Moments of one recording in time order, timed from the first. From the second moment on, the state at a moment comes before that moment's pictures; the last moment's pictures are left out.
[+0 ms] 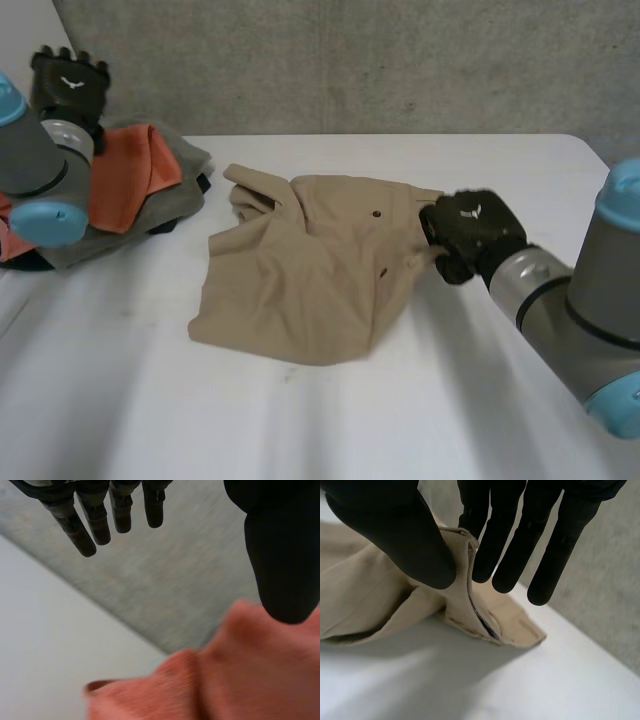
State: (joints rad) left arm 4.56 -2.30 -0.88 3.36 -1.63 3.76; right arm 2.01 -1.29 1.59 -0.06 1.45 2.82; left_hand 0.19 0.20 0.20 0.20 0.05; right_hand 1.11 1.17 1.18 1.19 1.01
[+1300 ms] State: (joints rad) left arm 4.25 -1.58 -0.97 3.11 -1.63 3.60; right arm 1.87 -1.52 1.03 0.40 1.47 2.99; left_hand 1.14 1.20 1.19 1.20 0.99; right_hand 1.11 1.17 1.19 1.20 1.01
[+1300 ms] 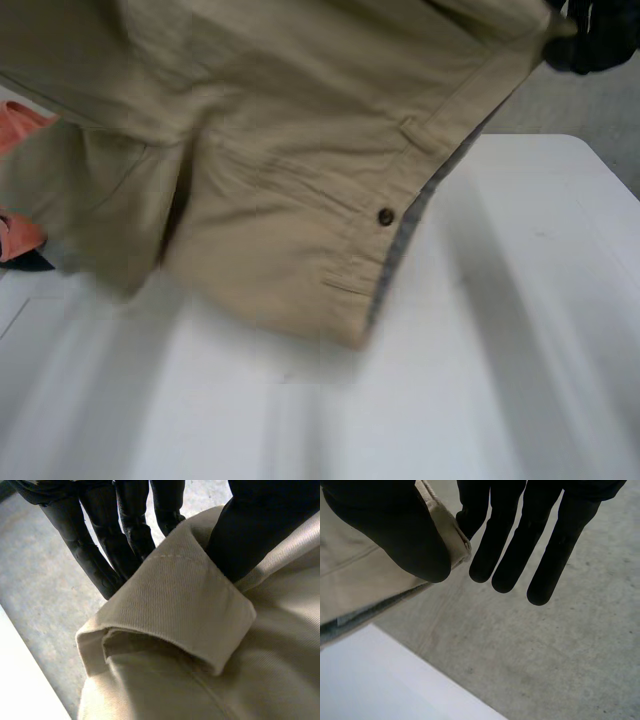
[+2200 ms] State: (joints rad) left arm 4.33 -2.65 -0.36 3.27 -1.52 3.56; right arm 1.88 -0.68 0.76 -0.18 1.75 2.93; left_hand 0.19 0.22 0.22 0.21 0.05; right_hand 0.21 0.21 0.21 0.21 0.04
